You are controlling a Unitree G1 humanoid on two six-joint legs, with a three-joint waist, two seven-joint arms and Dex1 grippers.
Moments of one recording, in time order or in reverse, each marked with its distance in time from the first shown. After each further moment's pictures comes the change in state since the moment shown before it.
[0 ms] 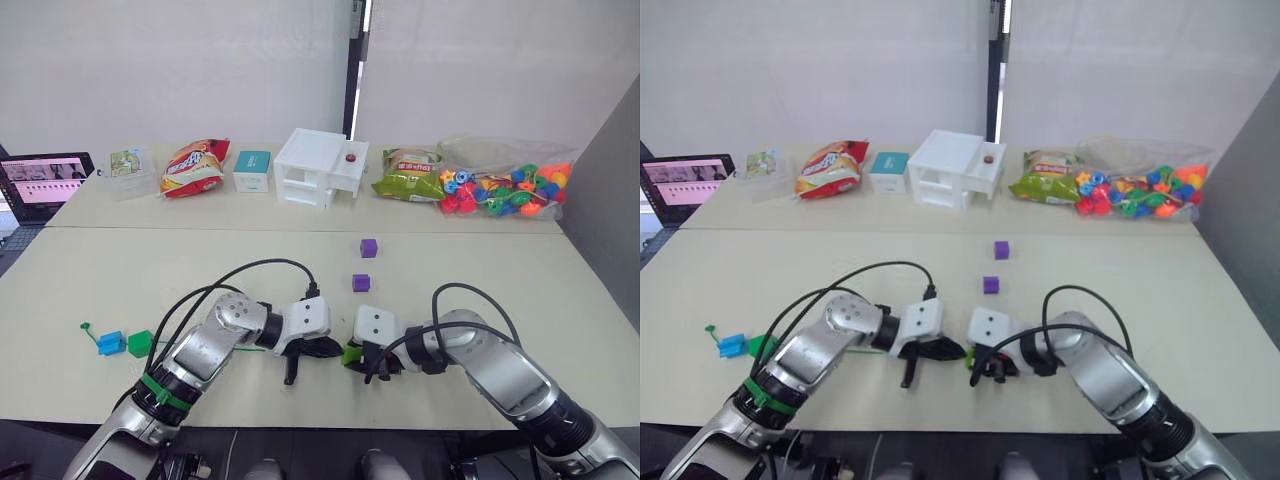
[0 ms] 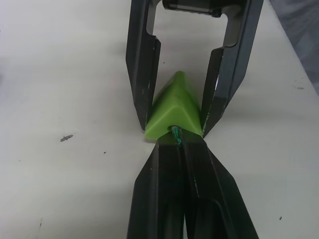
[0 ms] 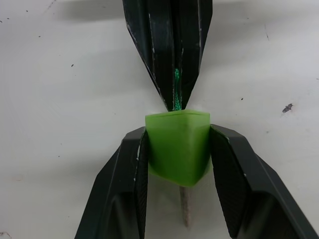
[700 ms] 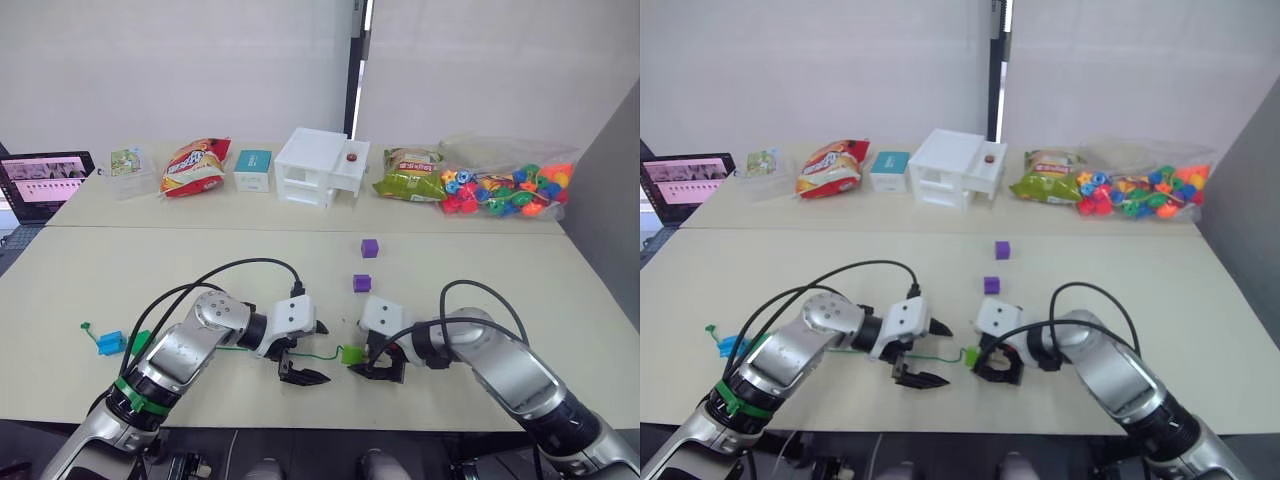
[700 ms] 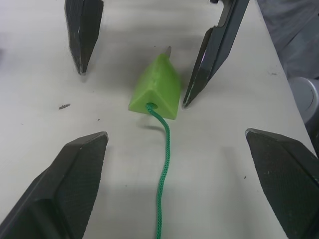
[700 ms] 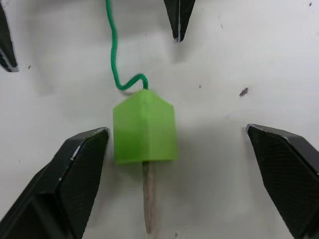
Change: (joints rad) left arm 0.010 0.064 0.028 -0.096 -0.045 0.095 -0.016; right arm 0.051 -0.052 -0.074 -0.051 0.036 0.031 -0.056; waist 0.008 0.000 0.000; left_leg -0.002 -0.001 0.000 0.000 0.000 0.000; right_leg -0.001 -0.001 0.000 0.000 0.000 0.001
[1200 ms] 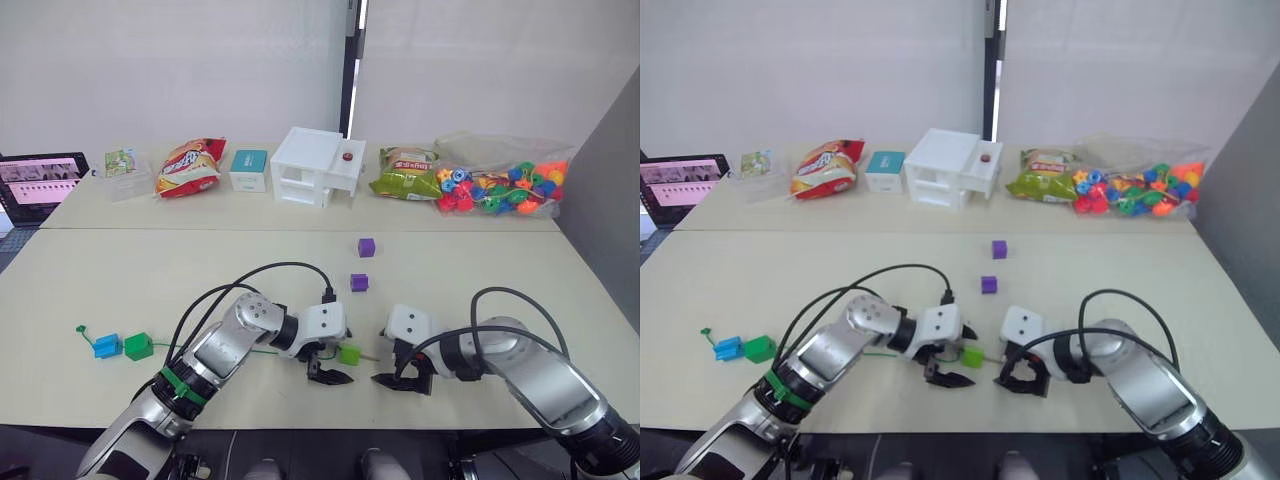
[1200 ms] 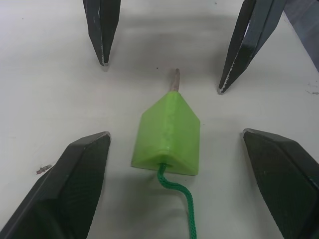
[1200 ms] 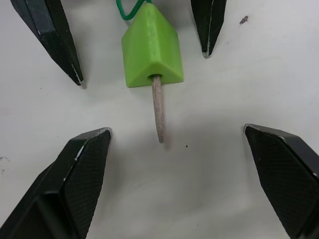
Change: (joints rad) left arm -0.068 -0.113 -0.104 0.156 0.088 -0.094 0.024; right arm 0.067 -0.075 -0.062 -0.035 0.055 0.003 0.010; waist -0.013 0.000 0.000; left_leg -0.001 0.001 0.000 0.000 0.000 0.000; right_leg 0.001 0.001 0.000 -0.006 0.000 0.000
